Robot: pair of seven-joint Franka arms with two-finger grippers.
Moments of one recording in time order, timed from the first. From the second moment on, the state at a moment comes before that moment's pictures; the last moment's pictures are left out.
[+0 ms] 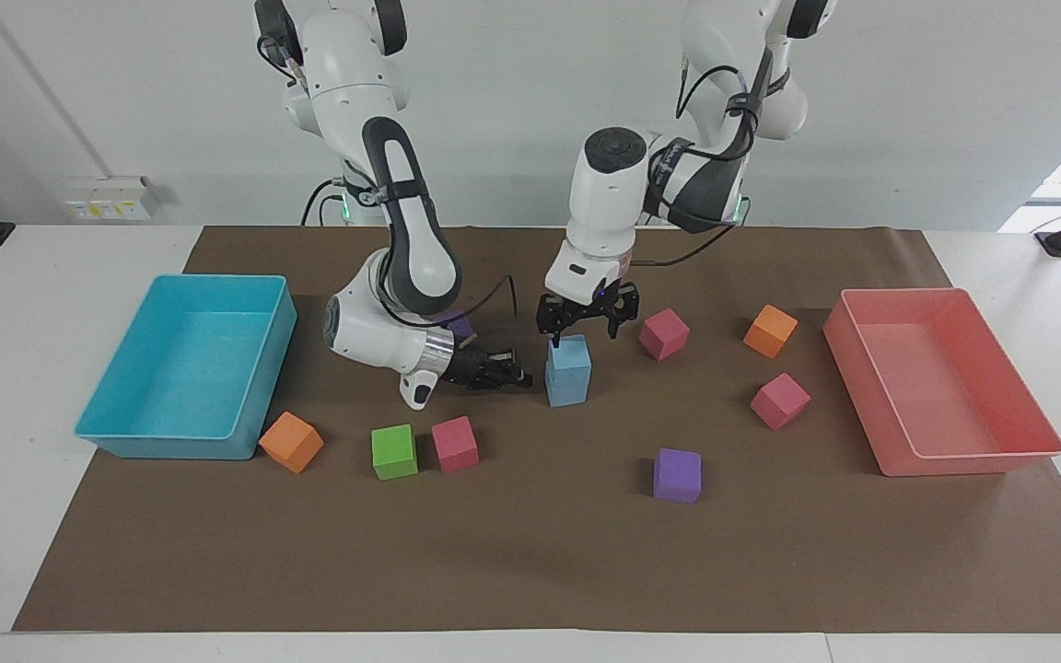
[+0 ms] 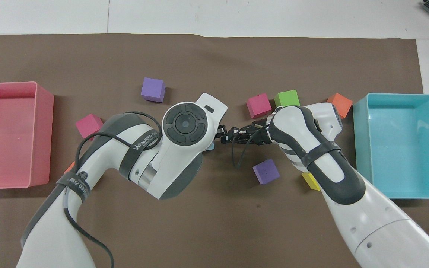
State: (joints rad) left arm -0.53 0.17 -0.05 -1.74 0.04 1.98 -0.68; right arm 0.37 0.41 -0.08 -1.90 1.15 2.15 -0.47
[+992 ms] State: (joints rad) left arm -0.16 -0.07 -0.03 -1.68 -0.04 1.67 -0.04; right arm 0.25 0.25 -0.10 -1.80 0.30 2.07 -0.20
